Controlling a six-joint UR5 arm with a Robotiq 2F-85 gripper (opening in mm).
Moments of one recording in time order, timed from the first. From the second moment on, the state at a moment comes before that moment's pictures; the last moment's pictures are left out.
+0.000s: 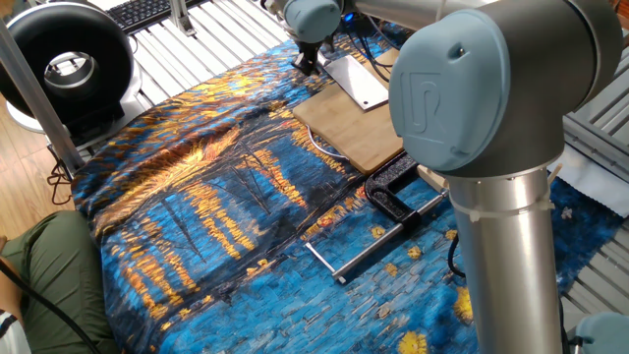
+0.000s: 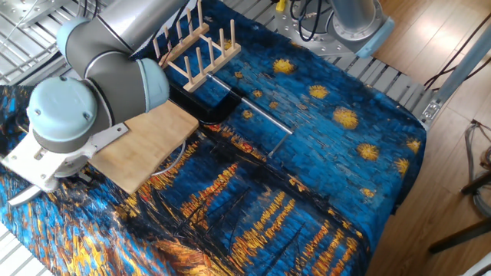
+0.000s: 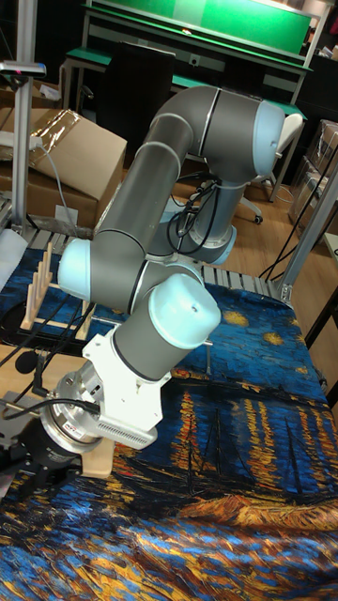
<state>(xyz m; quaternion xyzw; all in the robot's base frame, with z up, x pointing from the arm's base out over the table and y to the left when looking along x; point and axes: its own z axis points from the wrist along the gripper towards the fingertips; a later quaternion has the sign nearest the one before) 0.759 -0.187 0.028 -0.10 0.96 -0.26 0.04</state>
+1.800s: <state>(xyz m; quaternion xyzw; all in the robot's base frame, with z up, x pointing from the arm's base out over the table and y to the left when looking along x) 0.756 -0.187 0.022 -0.05 0.95 -0.30 0.03</state>
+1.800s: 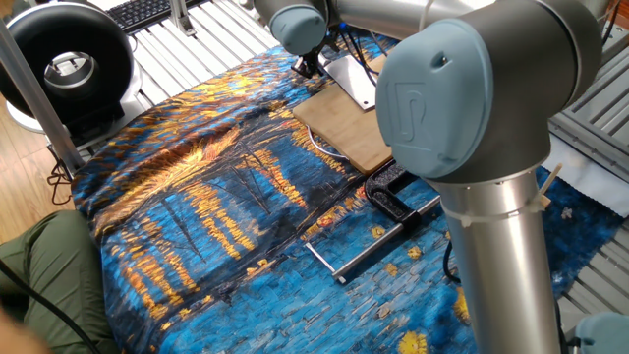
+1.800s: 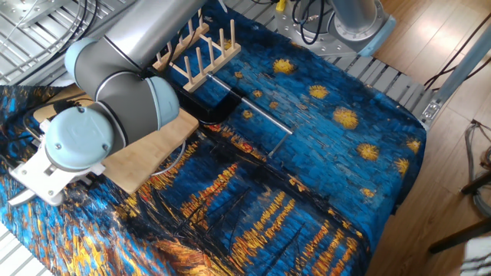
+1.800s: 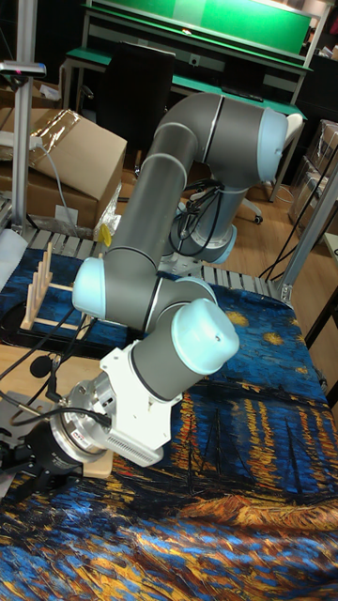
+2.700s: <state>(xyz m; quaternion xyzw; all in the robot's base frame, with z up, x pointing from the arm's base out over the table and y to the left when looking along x) 0.759 -0.189 0.023 -0.03 0.95 -0.32 0.03</state>
